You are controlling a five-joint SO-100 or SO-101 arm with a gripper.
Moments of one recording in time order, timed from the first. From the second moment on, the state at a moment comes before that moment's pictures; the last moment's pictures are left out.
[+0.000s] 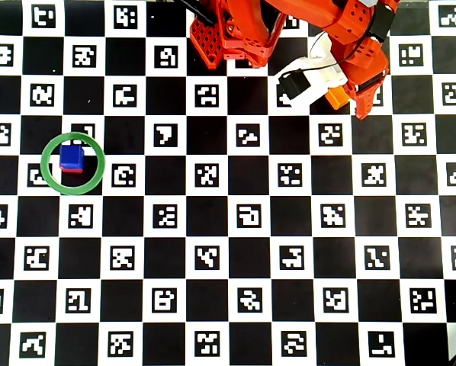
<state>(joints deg) -65.0 109.0 135.9 61.5 34.3</state>
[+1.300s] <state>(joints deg) -63.9 106.5 137.9 56.3 33.2</state>
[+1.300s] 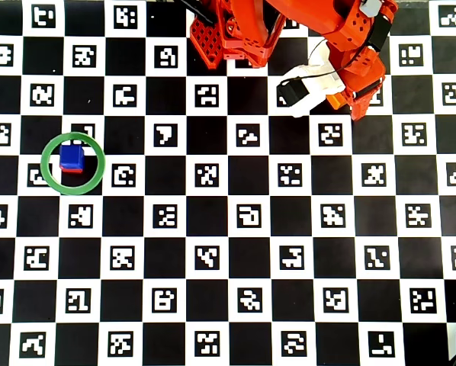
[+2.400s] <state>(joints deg) -55.3 110.9 134.2 67.2 25.1</state>
